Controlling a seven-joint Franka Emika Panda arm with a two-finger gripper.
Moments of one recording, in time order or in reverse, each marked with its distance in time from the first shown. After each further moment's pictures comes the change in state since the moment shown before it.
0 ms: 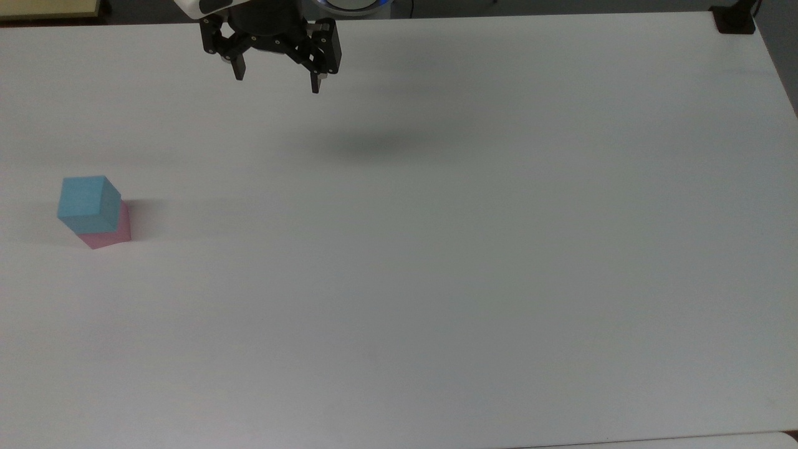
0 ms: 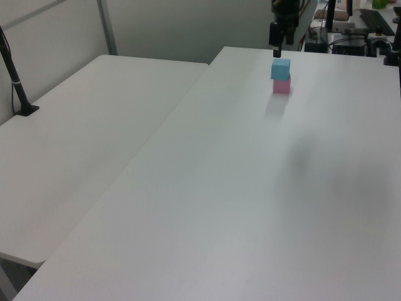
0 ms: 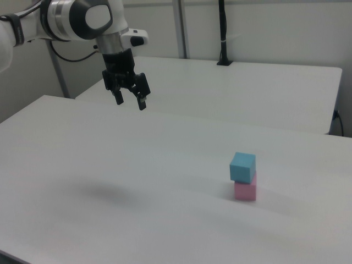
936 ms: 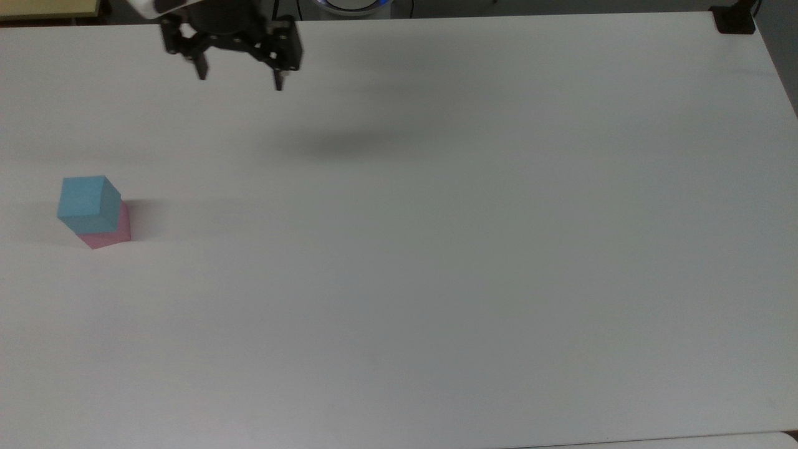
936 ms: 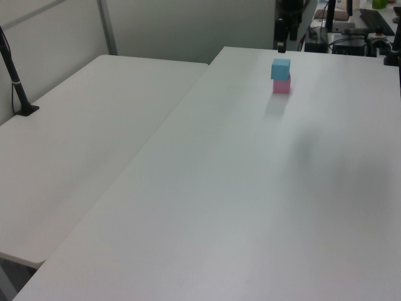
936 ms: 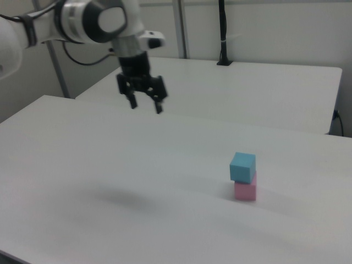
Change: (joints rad) arm -0.084 0.007 -0.012 -0.001 0.002 0.020 -0.153
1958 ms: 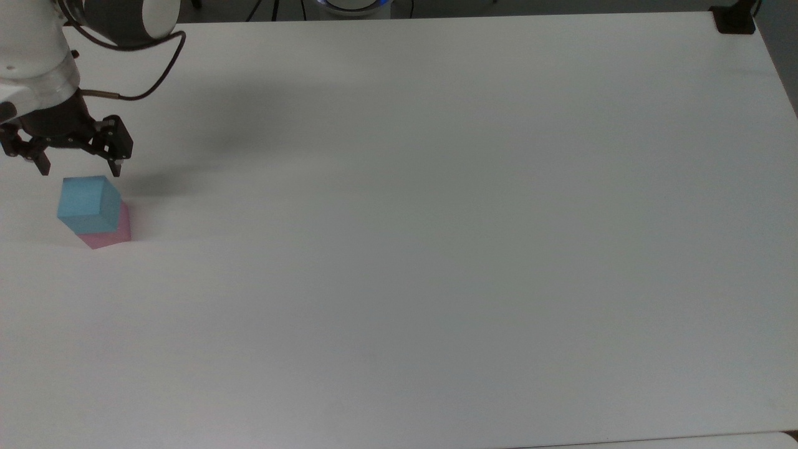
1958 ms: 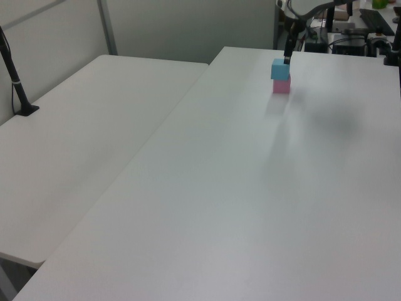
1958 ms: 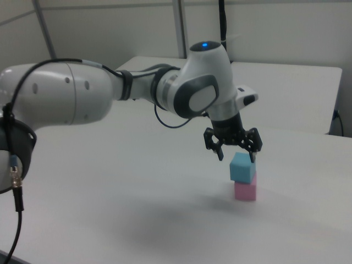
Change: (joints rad) arm -0.317 0.297 -0.005 0.020 0.009 0.447 -0.466
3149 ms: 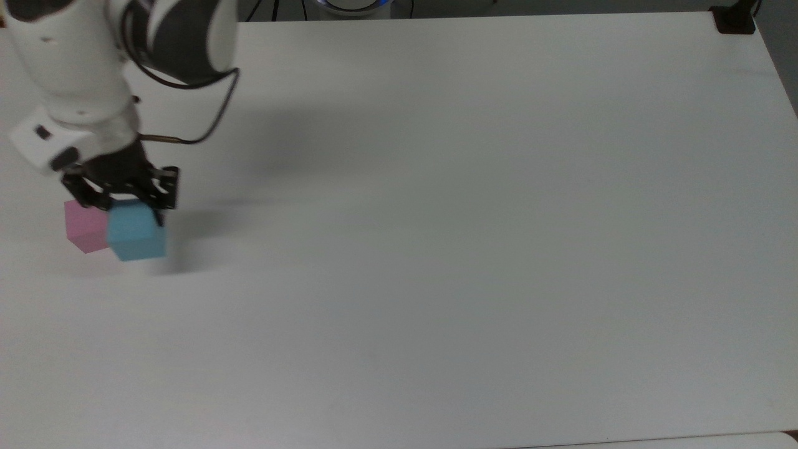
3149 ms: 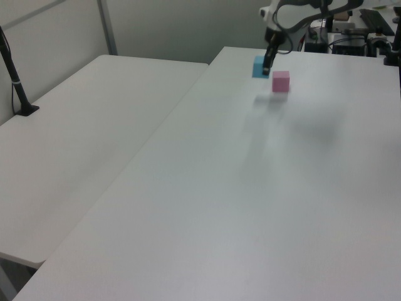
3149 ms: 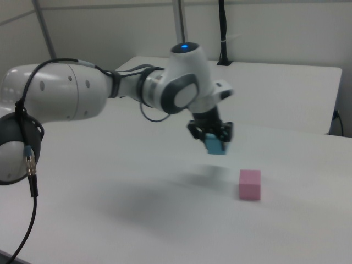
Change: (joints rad) arm 0.110 0.054 0.028 0.018 0.040 0.079 0.145
